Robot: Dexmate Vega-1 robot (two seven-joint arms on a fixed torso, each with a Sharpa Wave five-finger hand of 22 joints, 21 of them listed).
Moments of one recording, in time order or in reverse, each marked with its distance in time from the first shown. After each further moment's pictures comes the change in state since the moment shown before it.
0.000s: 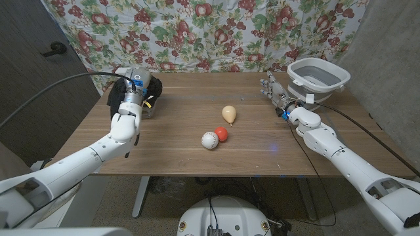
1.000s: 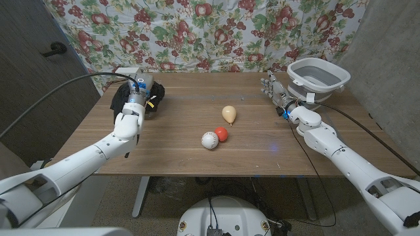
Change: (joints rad) left arm -0.035 -0.033 0.022 0.058 -0.031 -0.034 -0.057; left_hand -0.003 0.003 -0.004 0.004 -0.003 0.006 -0.005 -0.003 -0.002 0.005 -0.005 -0.008 -0.010 0.002 -0.002 -0.003 0.002 0.000 0.000 0.000 0.000; right arm 0.009 0.001 0.001 0.008 0.002 0.001 0.003; right_hand 0.000 0.000 0.004 -0.004 0.000 0.000 0.000 0.000 0.000 0.000 0.000 0.000 0.000 0.000 0.000 0.000 0.000 0.000 0.000 0.000 0.000
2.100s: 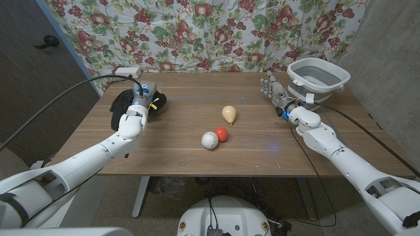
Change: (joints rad) left arm -0.044 -0.043 0.044 0.089 -0.024 -0.026 -0.092; left_hand -0.005 0.005 0.000 0.000 0.002 0.000 0.000 -0.006 -0.012 0.000 0.000 -0.007 -0.005 -0.003 -0.003 0.003 0.002 0.000 0.000 0.005 0.000; right arm -0.003 0.003 -0.001 0.002 0.000 0.003 0.000; right_hand 0.000 0.000 0.000 0.000 0.000 0.000 0.000 0.000 0.000 0.000 0.000 0.000 0.000 0.000 0.000 0.000 0.000 0.000 0.000 0.000 0.000
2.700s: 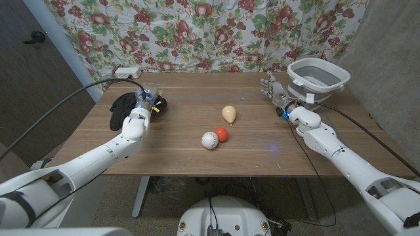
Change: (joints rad) left arm -0.010 -0.034 0.025 0.055 -0.009 -0.007 -0.023; left_hand -0.007 0.007 0.011 -0.011 0.001 0.010 0.011 -0.072 -0.083 -0.026 -0.010 -0.055 -0.050 -0.011 -0.011 -0.081 0.140 -0.026 -0.026 0.004 0.000; right arm -0.004 -0.004 0.001 -0.010 0.000 -0.006 -0.005; right_hand 0.000 0.000 0.000 0.000 0.000 0.000 0.000 0.000 0.000 0.000 0.000 0.000 0.000 0.000 0.000 0.000 0.000 0.000 0.000 0.000 0.000
